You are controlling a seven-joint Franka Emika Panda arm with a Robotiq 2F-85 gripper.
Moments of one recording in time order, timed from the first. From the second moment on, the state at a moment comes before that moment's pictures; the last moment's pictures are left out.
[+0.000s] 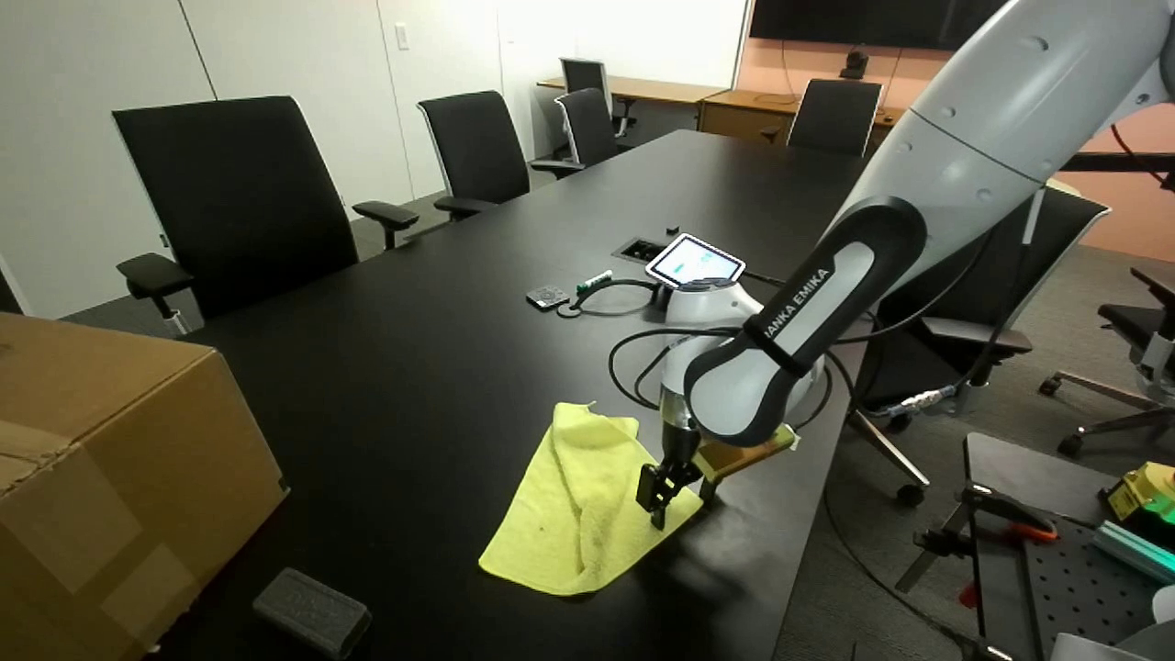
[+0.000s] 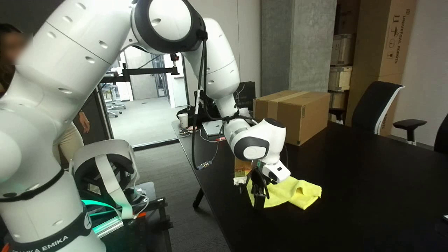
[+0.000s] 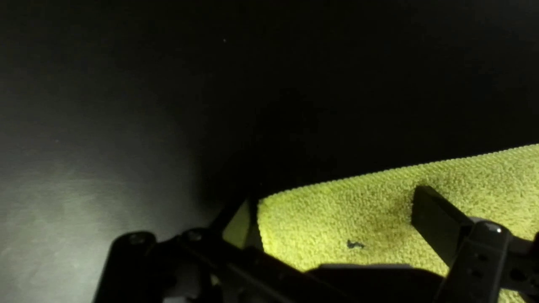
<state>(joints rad) 0.05 0.74 0.06 -2.02 0.25 2.64 0.31</state>
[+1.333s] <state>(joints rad) 0.05 0.74 0.06 -1.97 0.26 2.63 0.33</state>
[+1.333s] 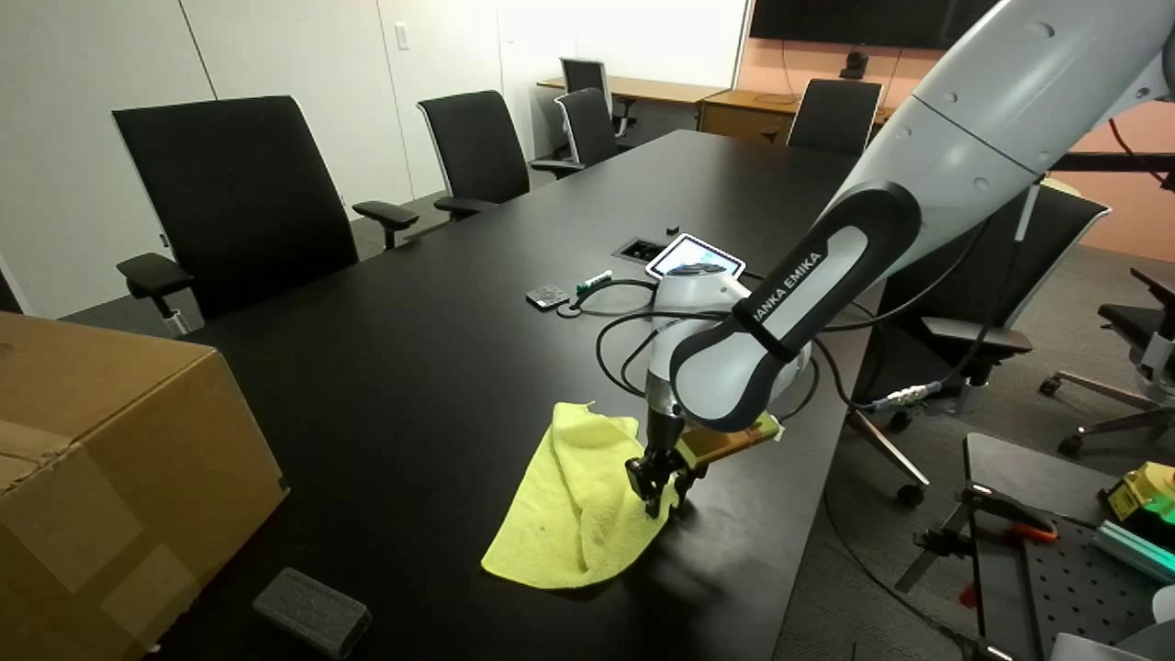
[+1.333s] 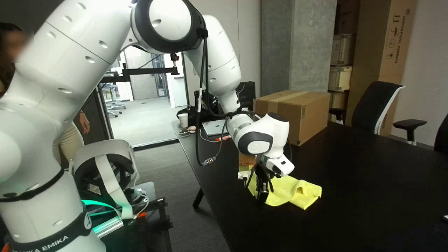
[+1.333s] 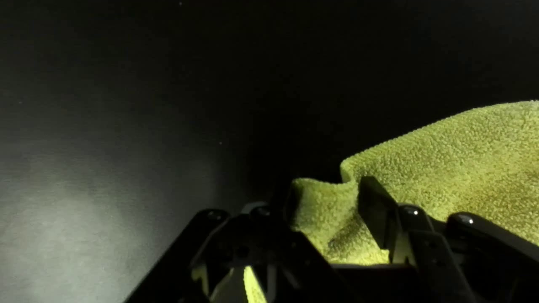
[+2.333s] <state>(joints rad) 0.08 0.71 0.06 -1.95 0.26 2.63 0.33</state>
